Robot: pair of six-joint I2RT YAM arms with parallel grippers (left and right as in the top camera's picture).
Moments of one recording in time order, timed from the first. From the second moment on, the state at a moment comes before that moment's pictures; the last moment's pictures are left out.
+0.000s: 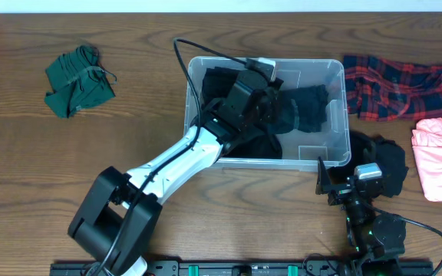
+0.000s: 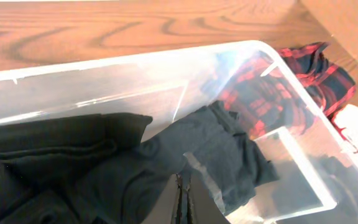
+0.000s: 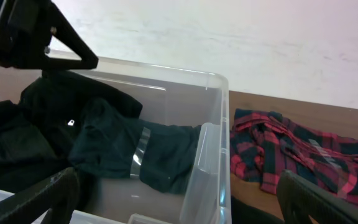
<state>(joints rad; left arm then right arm) -0.68 1.79 1.19 0.06 0.05 -0.38 0.13 0.01 0.01 -0.07 -0.04 -0.04</state>
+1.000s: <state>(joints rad) -0.72 1.95 1.21 -0.03 0.04 -0.30 0.13 0.01 0.01 -0.07 -0.04 -0.04</state>
